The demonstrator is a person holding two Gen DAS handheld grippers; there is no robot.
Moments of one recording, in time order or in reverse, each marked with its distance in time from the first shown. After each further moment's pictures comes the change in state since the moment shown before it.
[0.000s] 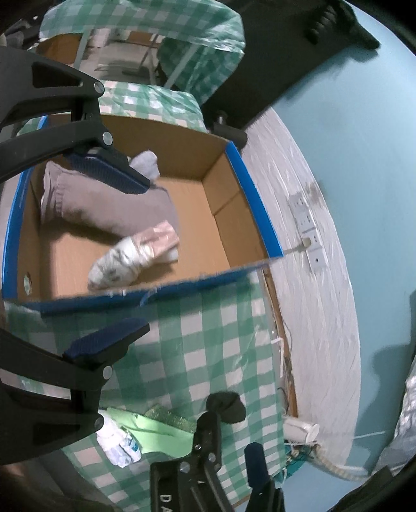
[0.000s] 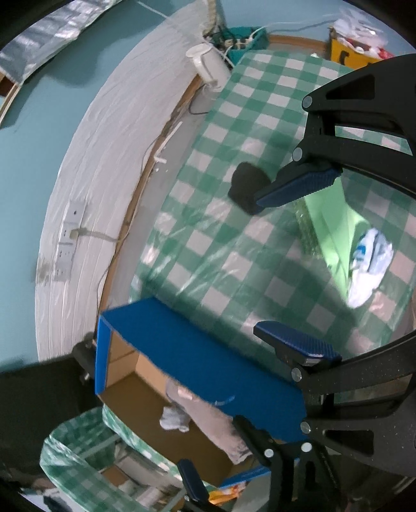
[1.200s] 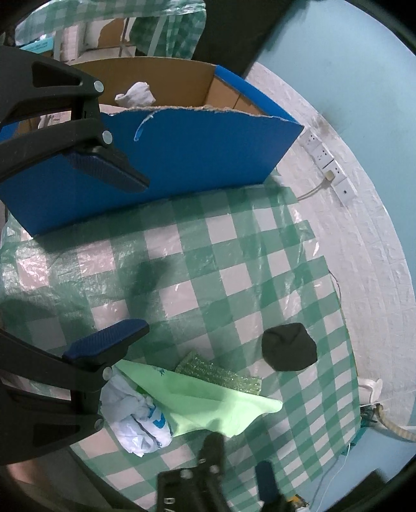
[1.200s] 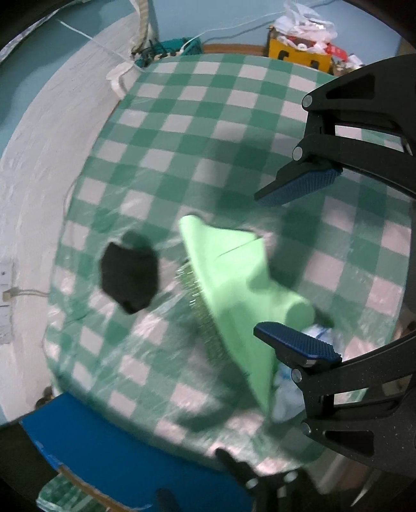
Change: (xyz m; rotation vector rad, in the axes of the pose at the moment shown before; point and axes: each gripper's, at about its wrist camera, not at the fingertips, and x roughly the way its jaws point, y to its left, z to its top) left arm 0.048 -0.114 -0.009 0.202 0.158 -0.059; right arm 0.055 -0.088 -0.098 0.128 0.243 -0.091
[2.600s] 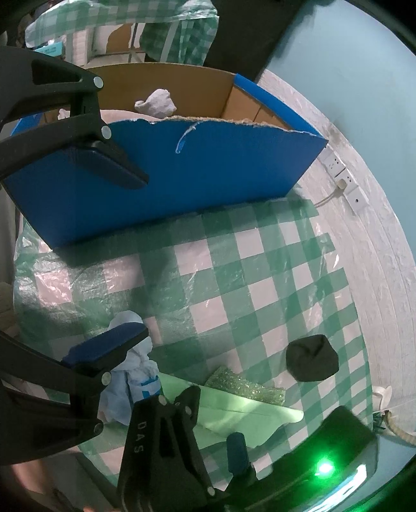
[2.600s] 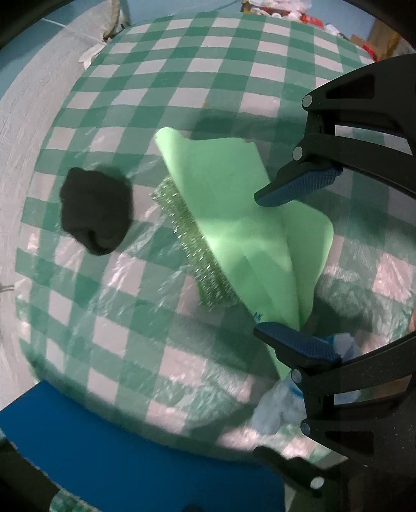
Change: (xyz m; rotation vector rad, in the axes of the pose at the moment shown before) left arm 0.004 0.008 -0.025 0.001 0.044 0.042; right arm 0.039 0.051 0.005 0.092 0.051 0.072
